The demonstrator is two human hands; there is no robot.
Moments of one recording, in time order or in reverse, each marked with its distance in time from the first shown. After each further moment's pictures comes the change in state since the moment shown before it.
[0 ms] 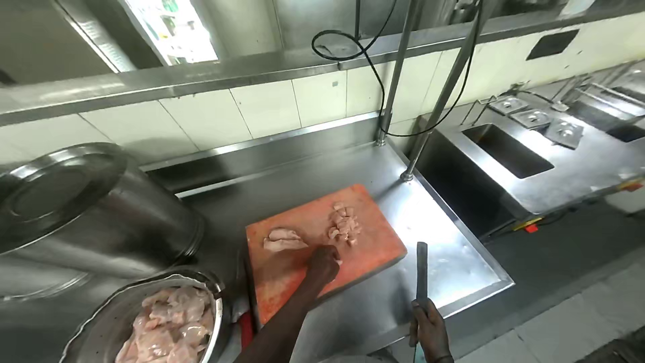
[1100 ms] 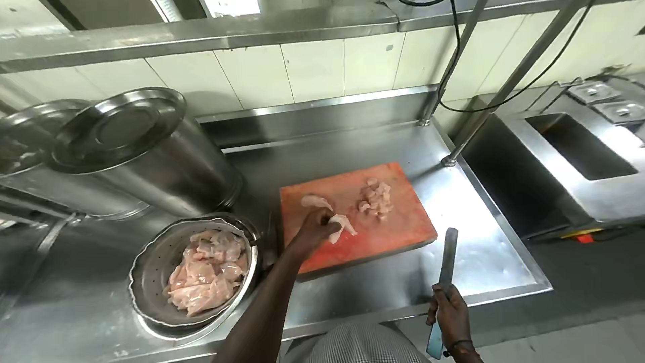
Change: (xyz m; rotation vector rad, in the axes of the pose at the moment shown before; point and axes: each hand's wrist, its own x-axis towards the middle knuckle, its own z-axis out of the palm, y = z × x) left_hand -0.056 -0.068 -0.043 -0.765 0.182 0.106; right_hand -0.007 -0.011 0.004 -0.070 -0.001 0.009
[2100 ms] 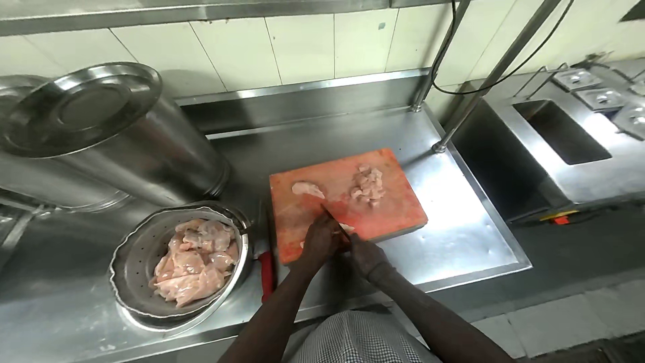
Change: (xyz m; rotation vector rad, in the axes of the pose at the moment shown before) left_hand 0.000 -0.077 0.049 0.761 0.093 0.255; right_hand -0.014 -0.090 0.163 -1.415 -0.596 -0.243
